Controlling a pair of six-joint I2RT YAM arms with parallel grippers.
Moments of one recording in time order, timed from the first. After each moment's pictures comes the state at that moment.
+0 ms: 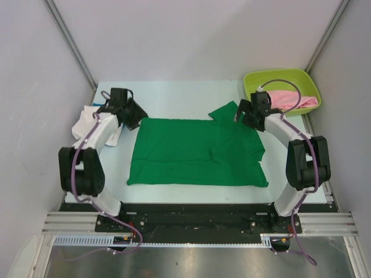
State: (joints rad) left arm -0.08 1.56 1.20 -0.51 0.06 -0.84; right arm 0.19 1.69 1.18 -0.35 0.08 0.51
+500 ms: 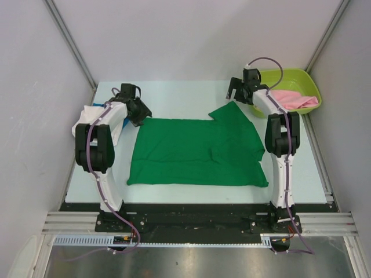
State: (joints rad) left arm -0.08 1.96 1.49 -0.54 0.04 -0.78; right arm 0.15 2.27 1.91 -0.39 0.00 0.37
